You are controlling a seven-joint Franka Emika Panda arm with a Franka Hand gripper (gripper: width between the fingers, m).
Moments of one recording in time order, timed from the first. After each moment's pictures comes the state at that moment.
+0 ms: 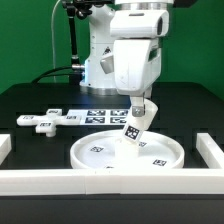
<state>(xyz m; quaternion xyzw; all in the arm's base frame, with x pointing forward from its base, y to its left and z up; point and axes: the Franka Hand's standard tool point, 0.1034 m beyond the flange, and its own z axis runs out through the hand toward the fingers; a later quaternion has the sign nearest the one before) 0.576 0.026 0.089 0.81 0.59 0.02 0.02</state>
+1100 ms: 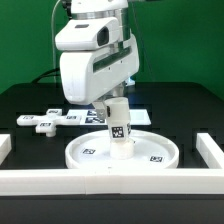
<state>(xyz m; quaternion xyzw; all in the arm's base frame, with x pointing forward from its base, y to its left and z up) 0.553 -0.027 0.083 0.87 0.49 0.01 -0.05</state>
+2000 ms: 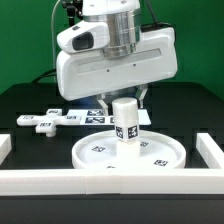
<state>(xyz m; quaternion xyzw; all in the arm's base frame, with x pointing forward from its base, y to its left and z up) 0.552 -0.005 0.082 0.99 0.08 -0.04 -0.06</state>
